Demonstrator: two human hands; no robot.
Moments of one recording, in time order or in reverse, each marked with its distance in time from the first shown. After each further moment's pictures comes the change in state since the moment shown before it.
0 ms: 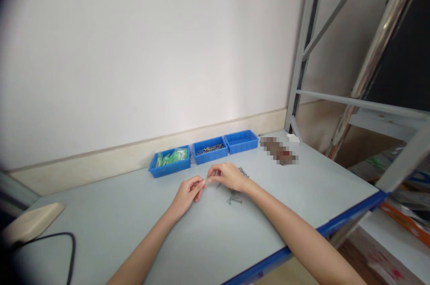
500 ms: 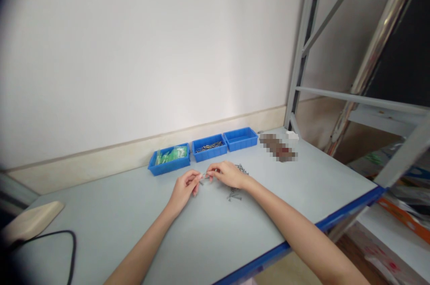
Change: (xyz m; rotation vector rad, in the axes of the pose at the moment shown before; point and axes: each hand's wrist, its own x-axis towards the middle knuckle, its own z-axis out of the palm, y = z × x) left_hand 0.002 0.005 -0.001 -0.084 0.153 -0.024; right_hand -0.002 -0.007 -0.003 0.029 -0.084 -0.013
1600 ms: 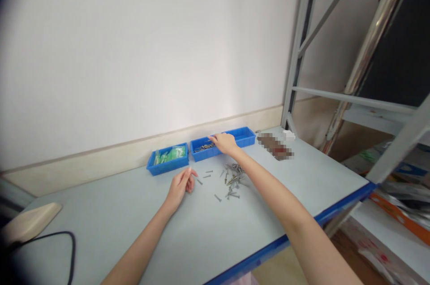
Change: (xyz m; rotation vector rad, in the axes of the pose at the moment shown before) left_hand 0.006 -0.015 -0.011 -0.064 0.058 -0.031; right_hand 0.075 0.027 -0.044 -0.331 0.294 0.314
